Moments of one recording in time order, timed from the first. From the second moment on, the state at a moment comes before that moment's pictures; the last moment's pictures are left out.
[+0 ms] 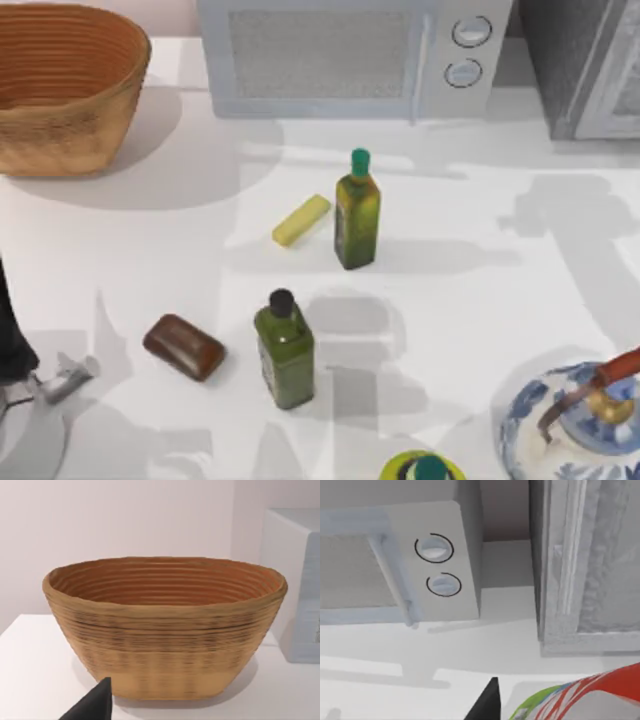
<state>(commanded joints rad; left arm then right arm) 0.00 0.00 0.00 0.00 0.00 0.00 0.23 1.06 0.89 -0.29 0.14 0.19</state>
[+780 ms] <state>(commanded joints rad) 0.00 0.00 0.00 0.00 0.00 0.00 0.00 0.03 0.02 0.00 0.00 0.00</state>
